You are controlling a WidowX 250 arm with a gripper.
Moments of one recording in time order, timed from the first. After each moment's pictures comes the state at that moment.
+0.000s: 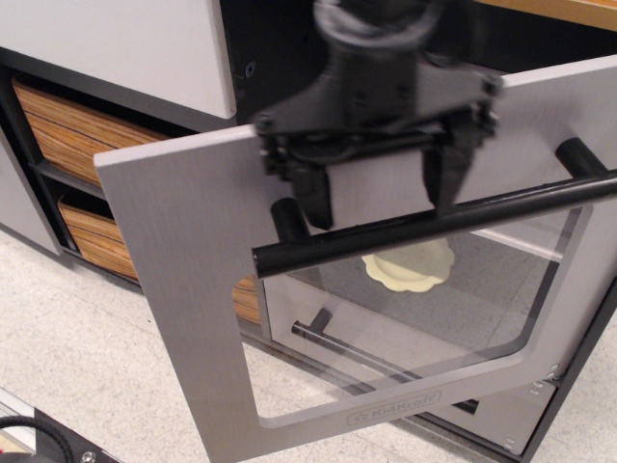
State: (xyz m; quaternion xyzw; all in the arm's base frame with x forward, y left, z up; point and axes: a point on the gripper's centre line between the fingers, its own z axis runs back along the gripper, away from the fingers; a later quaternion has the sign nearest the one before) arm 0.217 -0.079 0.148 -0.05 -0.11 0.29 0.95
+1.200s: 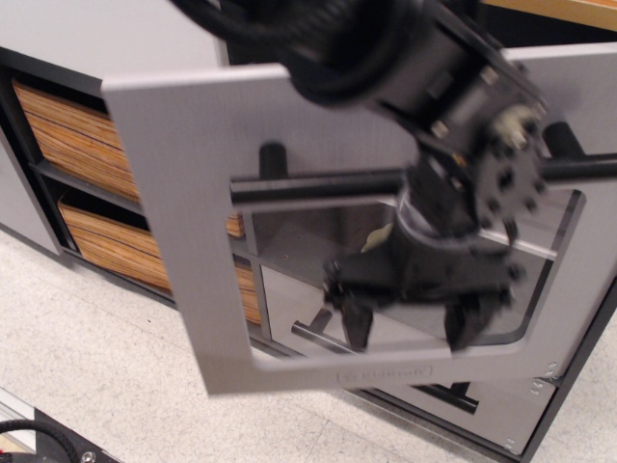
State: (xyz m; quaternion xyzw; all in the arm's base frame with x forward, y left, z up) arm 0.225 -0.099 0.052 0.02 -0.06 0.25 0.97
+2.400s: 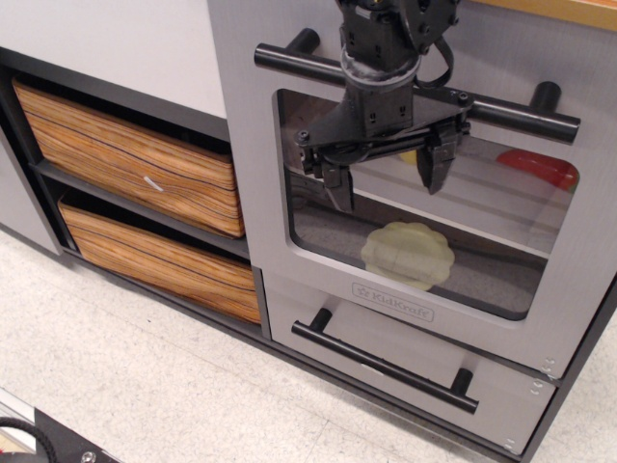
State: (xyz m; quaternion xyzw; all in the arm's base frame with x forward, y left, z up) arm 0.298 -0.041 0.081 -0.04 -0.13 0.35 0.93
